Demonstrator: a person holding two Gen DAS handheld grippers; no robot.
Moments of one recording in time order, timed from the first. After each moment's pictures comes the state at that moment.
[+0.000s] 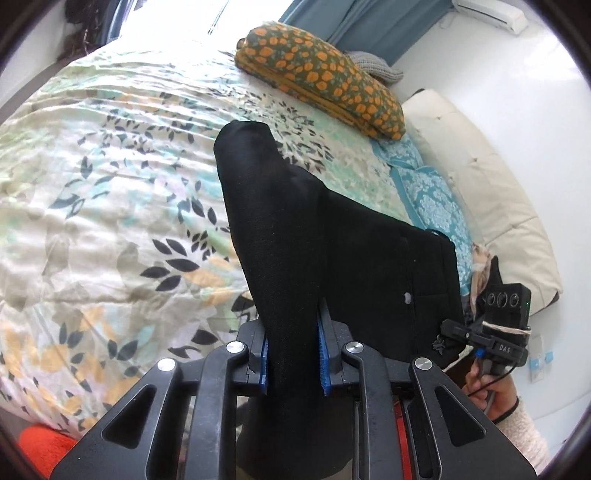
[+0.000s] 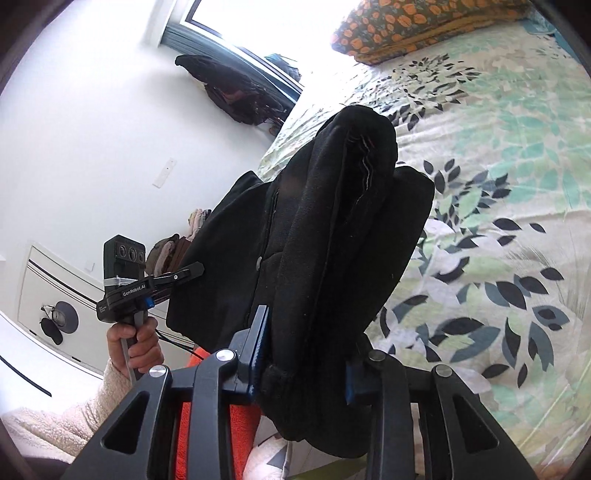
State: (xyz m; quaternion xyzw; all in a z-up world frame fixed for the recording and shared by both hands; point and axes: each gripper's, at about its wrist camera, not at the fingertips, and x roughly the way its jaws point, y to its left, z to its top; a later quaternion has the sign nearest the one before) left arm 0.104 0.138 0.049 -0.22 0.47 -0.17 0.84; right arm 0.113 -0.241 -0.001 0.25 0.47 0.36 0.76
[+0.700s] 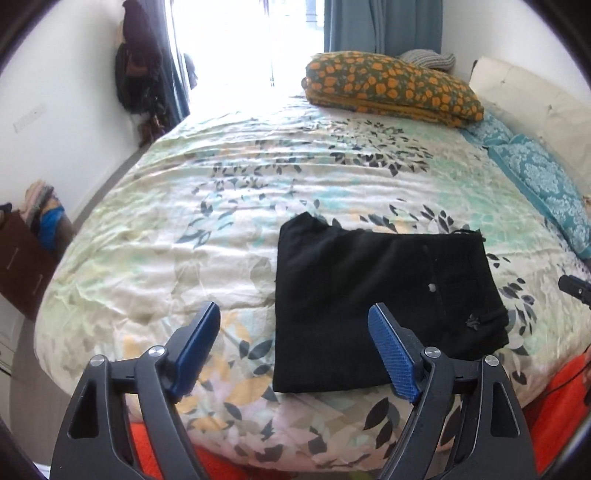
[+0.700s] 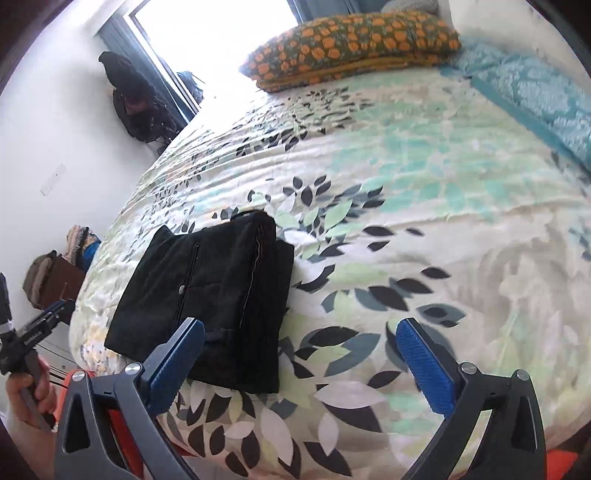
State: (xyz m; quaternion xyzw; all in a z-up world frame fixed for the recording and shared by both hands) left arm 0.030 0.117 0.025 0.00 0.41 0.04 0.91; right arm 0.064 -0.263 -0.010 0.08 0.43 0.10 0.89
